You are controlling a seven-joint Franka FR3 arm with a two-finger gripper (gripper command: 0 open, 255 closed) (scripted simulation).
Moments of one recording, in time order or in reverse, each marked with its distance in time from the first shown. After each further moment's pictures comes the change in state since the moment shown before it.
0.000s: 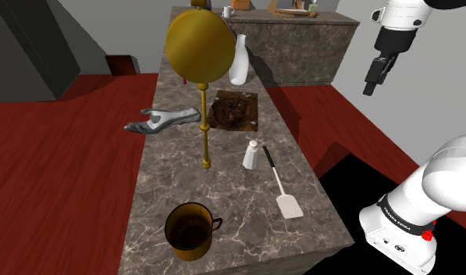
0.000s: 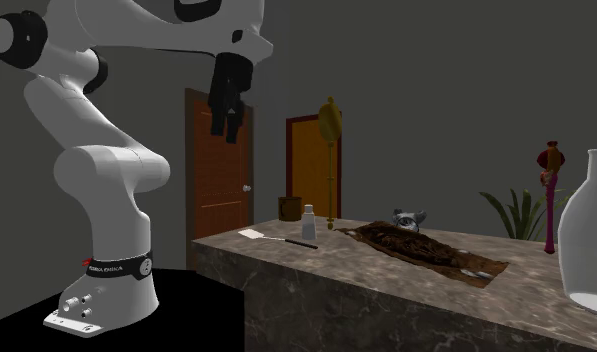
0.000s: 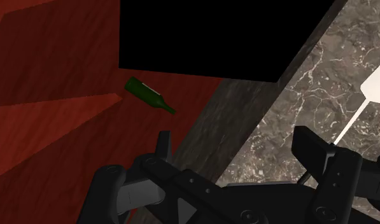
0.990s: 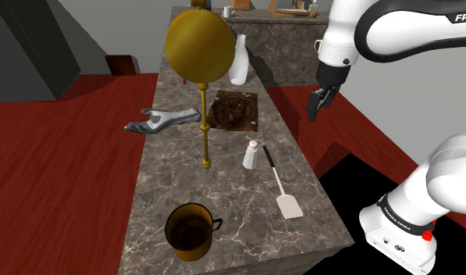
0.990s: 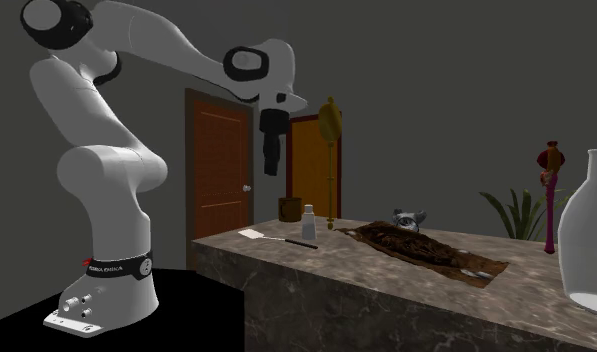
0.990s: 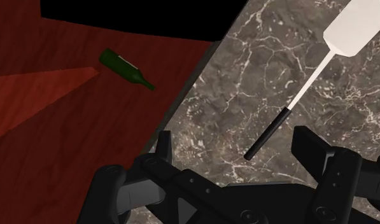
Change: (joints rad) arm 0.103 0.197 0.248 -0.062 0.154 0.315 0.265
